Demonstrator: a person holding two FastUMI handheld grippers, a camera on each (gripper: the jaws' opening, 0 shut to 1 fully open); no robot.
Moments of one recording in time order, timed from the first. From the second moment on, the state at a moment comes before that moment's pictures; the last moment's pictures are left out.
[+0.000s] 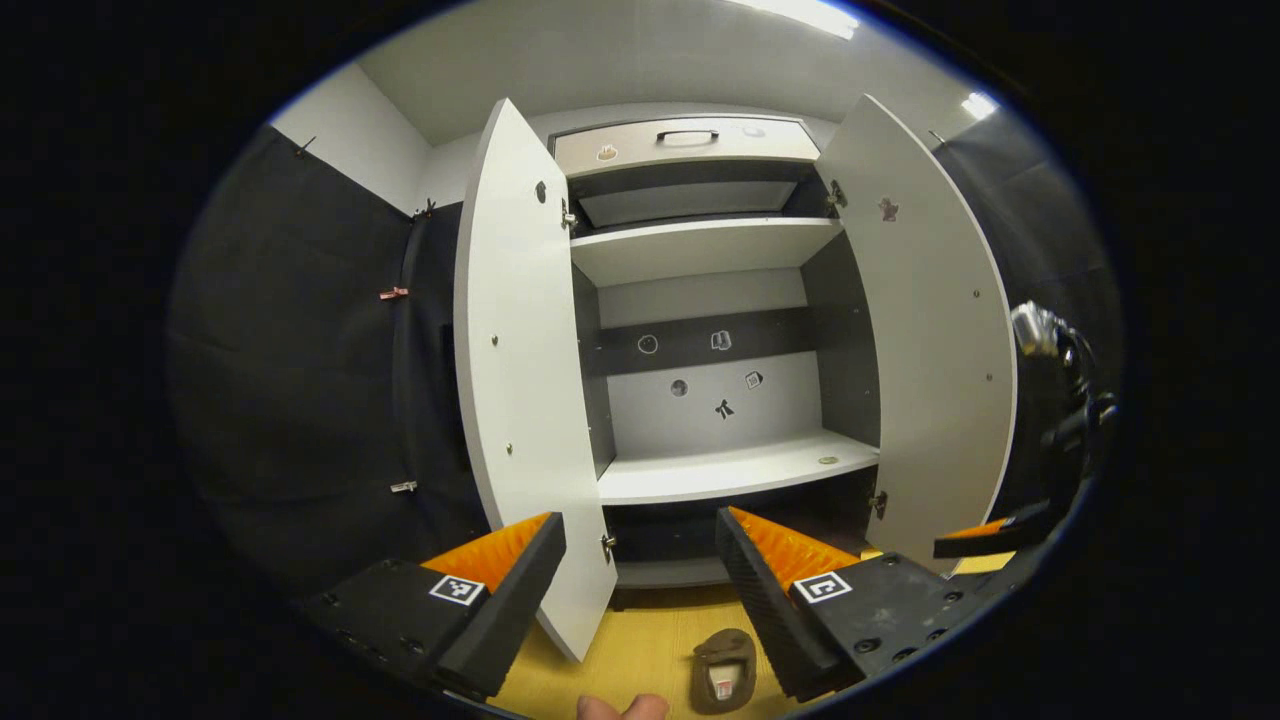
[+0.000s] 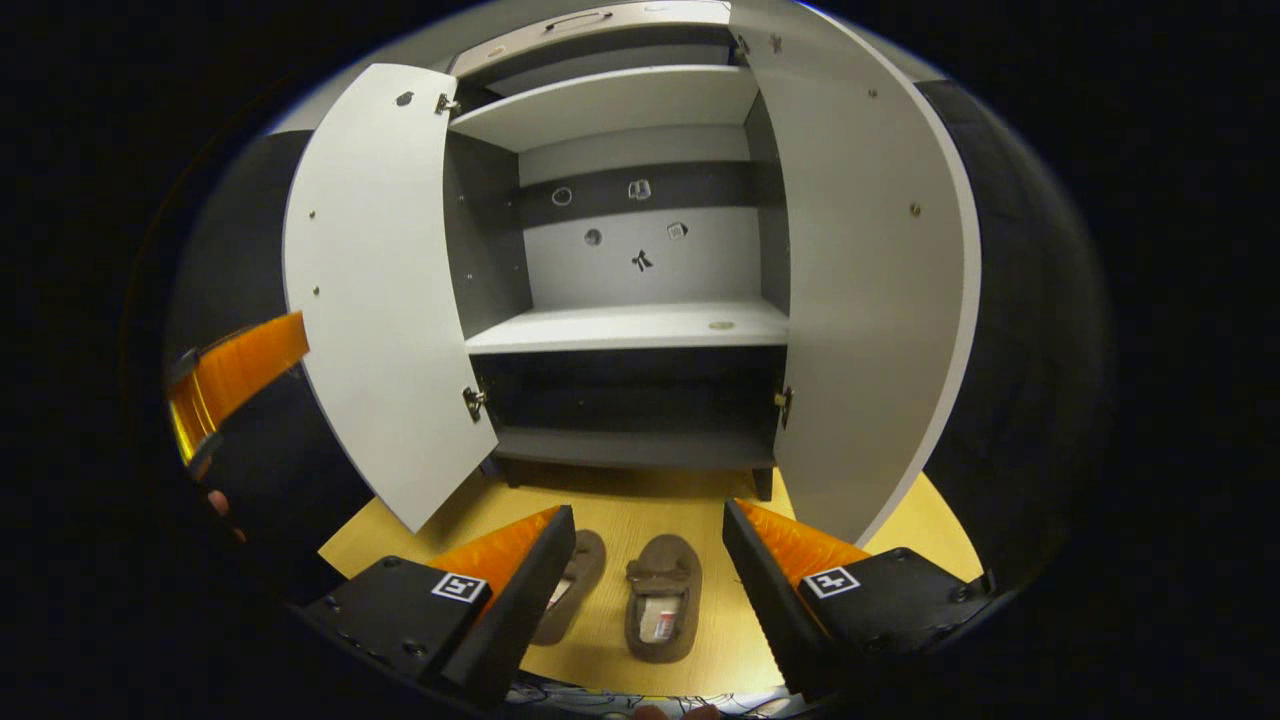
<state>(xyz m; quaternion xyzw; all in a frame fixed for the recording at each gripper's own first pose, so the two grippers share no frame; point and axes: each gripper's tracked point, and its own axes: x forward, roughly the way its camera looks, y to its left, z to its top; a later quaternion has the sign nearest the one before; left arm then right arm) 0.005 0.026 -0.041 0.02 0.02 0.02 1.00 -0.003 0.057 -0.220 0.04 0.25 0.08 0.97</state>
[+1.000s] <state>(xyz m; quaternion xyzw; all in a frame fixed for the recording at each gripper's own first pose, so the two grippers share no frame) 0.033 0.074 -0.092 0.02 0.07 0.05 1.00 0.025 0.100 -0.462 0.08 0.43 0.05 0.90</state>
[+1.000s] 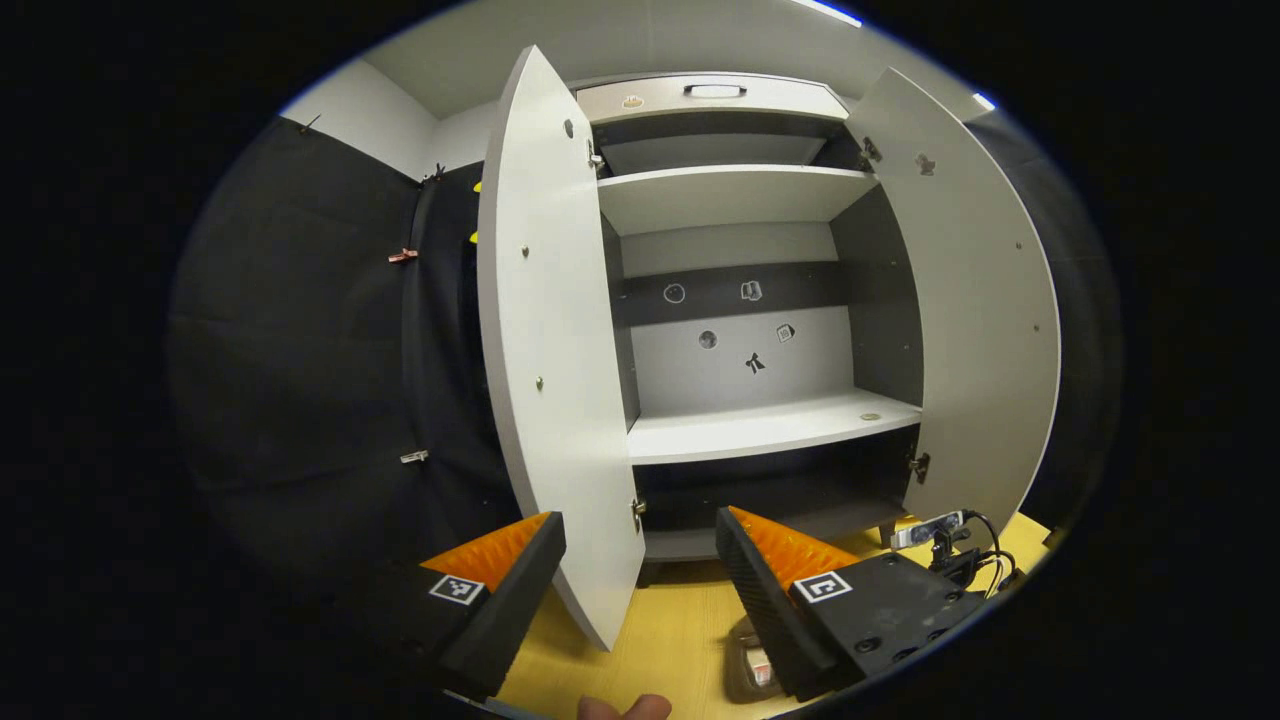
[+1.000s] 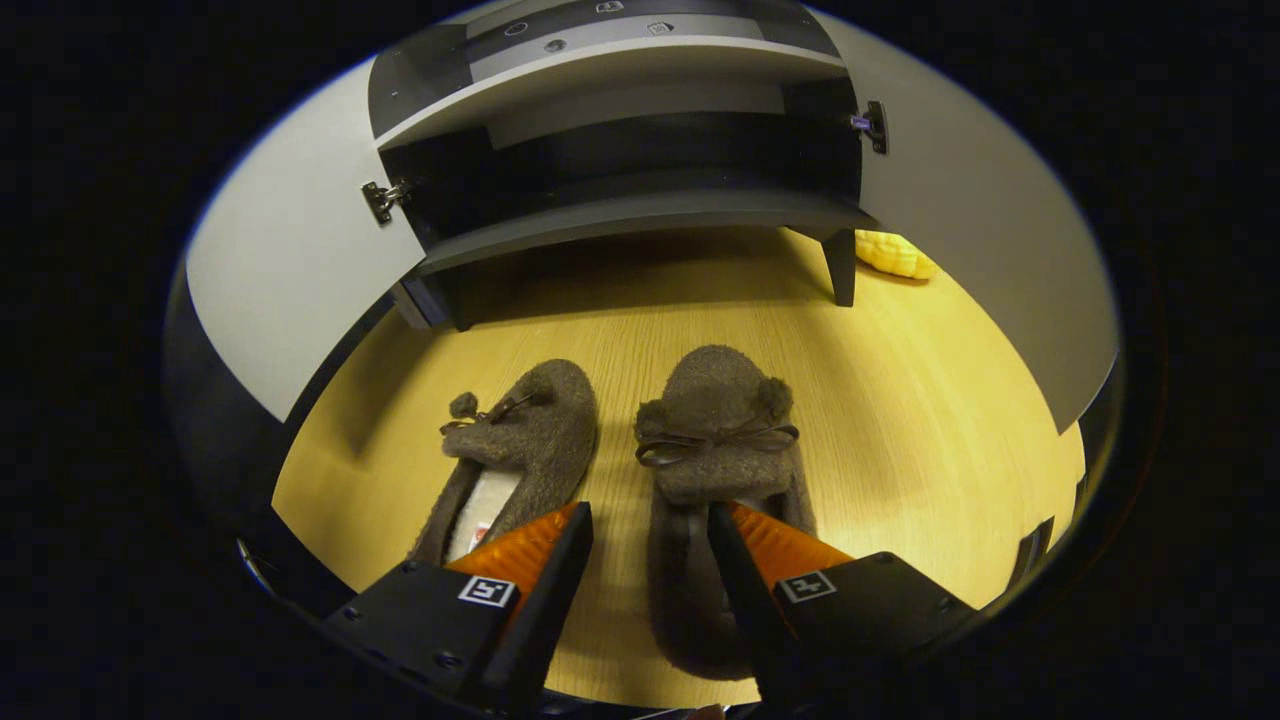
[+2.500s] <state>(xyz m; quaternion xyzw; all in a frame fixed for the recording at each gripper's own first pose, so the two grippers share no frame) 0.049 0.065 -0.086 0.01 0.05 0.03 1.00 0.146 0.084 -0.164 0.05 0.26 0.03 0.96</state>
